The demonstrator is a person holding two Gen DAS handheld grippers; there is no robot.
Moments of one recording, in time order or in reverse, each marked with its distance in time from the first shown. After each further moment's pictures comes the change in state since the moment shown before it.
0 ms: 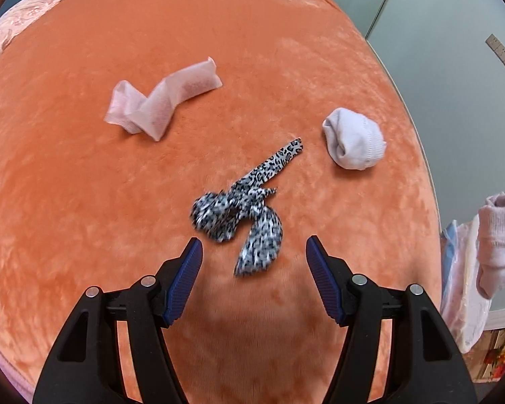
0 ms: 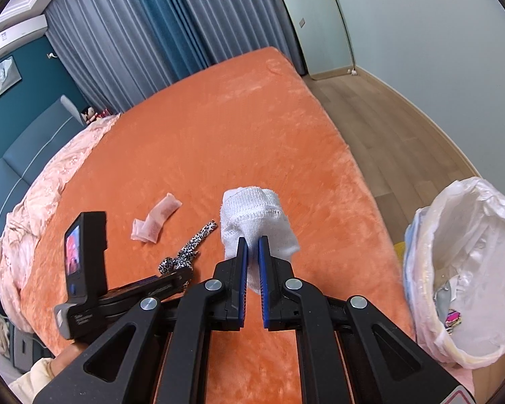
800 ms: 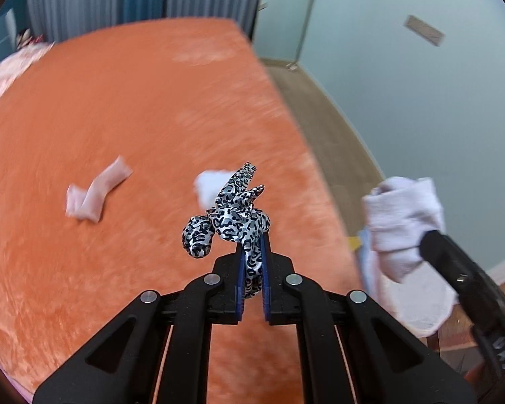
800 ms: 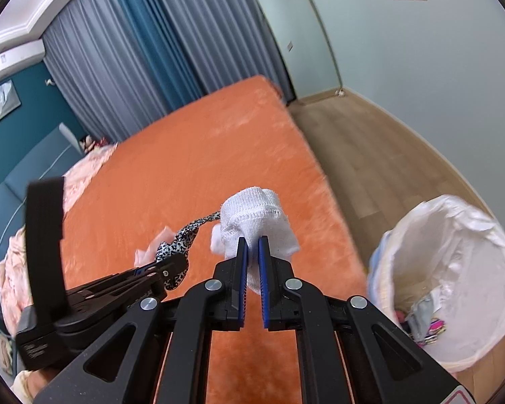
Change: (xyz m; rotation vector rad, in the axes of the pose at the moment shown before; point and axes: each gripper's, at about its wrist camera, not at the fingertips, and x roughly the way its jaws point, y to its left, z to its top) left arm -0.104 -0.118 -0.008 0.253 -0.197 -0.133; right arm -0.062 -0.031 0.015 0.051 -0.137 -0.014
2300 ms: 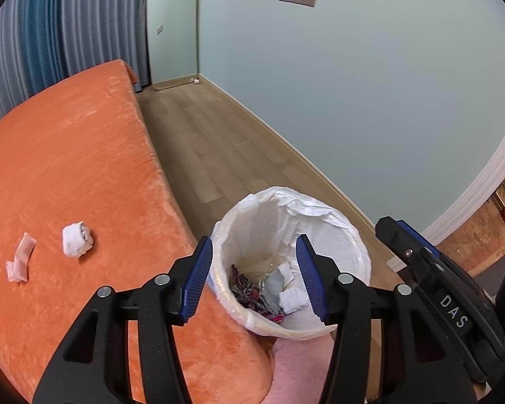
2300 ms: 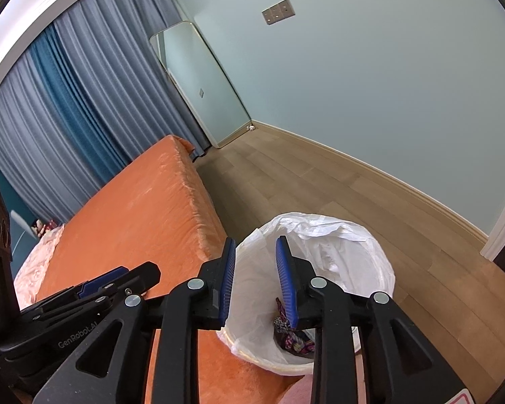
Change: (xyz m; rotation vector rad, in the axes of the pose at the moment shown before) left arm -0.020 -0.210 -0.018 0.318 -0.027 -0.175; right arm -0.114 -0.169 -0.012 0.273 -0.177 -0.222
